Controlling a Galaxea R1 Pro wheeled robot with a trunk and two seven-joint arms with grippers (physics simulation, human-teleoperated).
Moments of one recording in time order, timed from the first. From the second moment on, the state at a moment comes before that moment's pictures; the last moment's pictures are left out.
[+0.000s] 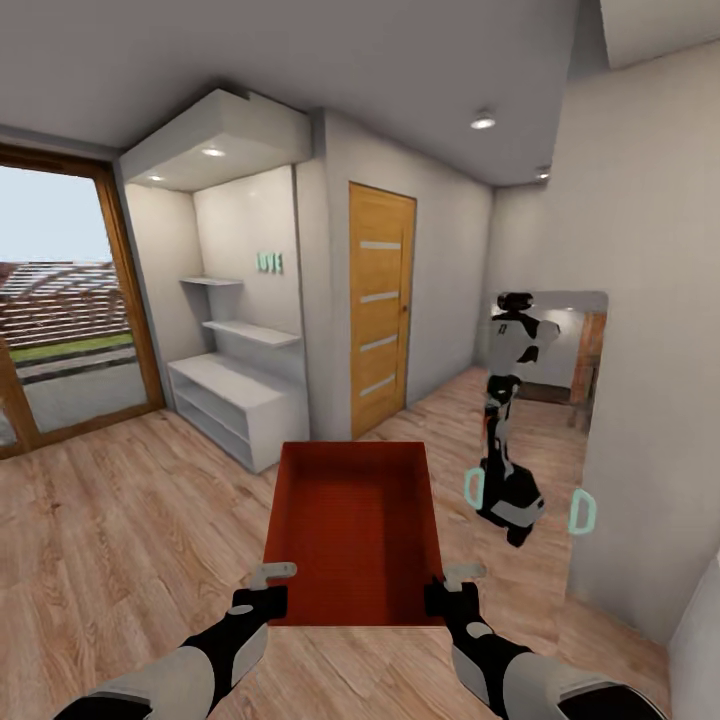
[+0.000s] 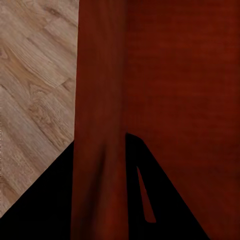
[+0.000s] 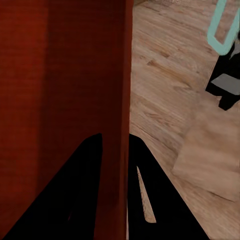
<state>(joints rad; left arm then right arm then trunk) -0.70 -0.10 -0.08 -0.10 0.10 -0.07 0.18 -0.71 0.11 0.15 0.03 -0.07 -0.38 -0.11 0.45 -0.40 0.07</state>
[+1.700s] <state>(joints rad) -0.70 -0.10 -0.08 -0.10 0.10 -0.07 0.18 -0.71 0.11 0.15 0.03 -0.08 -0.38 -0.11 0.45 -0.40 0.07</state>
